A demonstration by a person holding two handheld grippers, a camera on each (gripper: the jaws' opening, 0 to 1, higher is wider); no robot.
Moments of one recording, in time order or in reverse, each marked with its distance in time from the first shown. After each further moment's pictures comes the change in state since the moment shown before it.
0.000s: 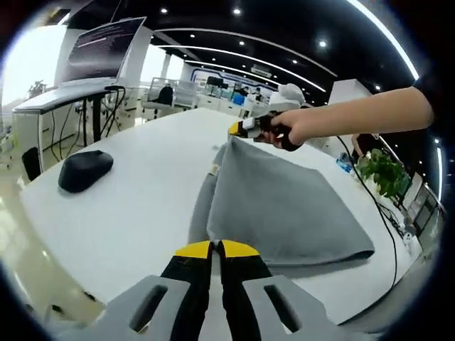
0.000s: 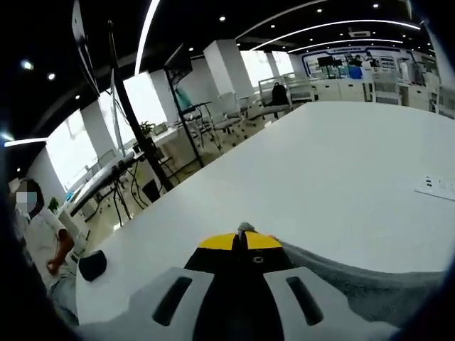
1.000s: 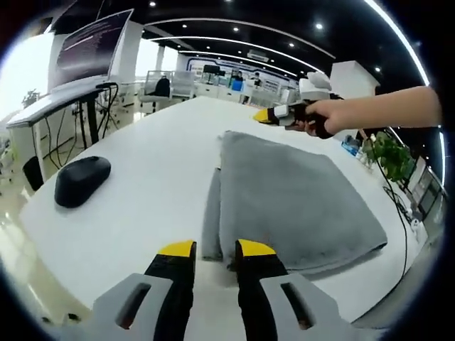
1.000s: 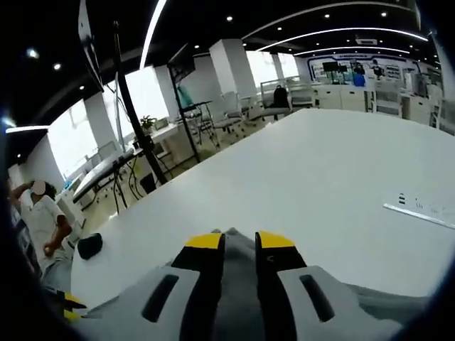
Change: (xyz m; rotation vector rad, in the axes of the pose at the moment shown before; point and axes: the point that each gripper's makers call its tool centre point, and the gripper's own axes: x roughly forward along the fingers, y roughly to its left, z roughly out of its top) left arm 0.017 0.008 0.005 0.091 0.079 0.012; right arm -0.046 -0.050 0.008 -0.066 0.019 -0.023
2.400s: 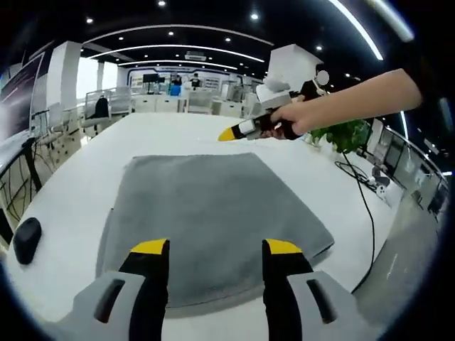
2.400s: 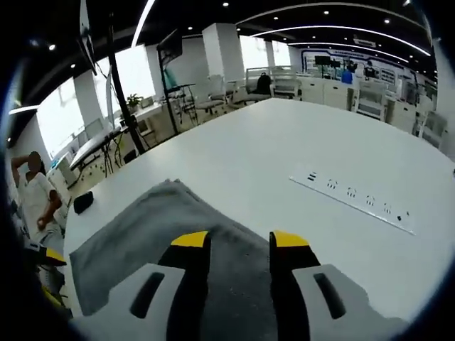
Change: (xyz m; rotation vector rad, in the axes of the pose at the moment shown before) left arm -0.006 -0.153 0.030 0.246 -0.019 -0.310; right arm -0.138 -0.097 -0.027 -0.062 0.113 -0.112
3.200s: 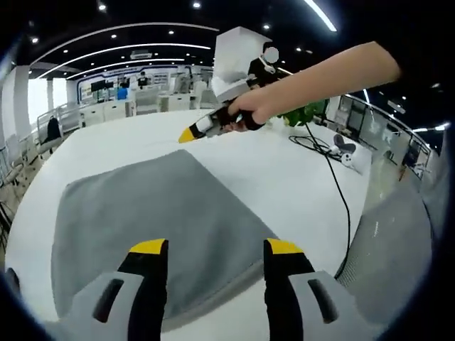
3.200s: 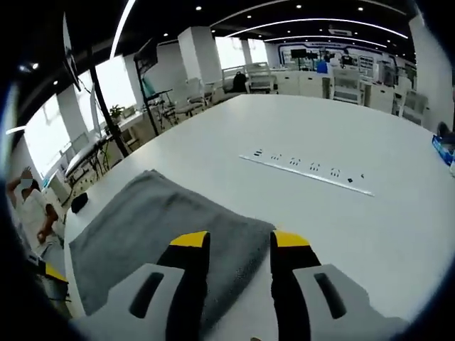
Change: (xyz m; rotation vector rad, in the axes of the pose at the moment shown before) left arm 0.024 -0.122 0.011 0.207 0.081 -0.264; right arm -0.055 -0.062 -0.052 0.117 0.005 -0.076
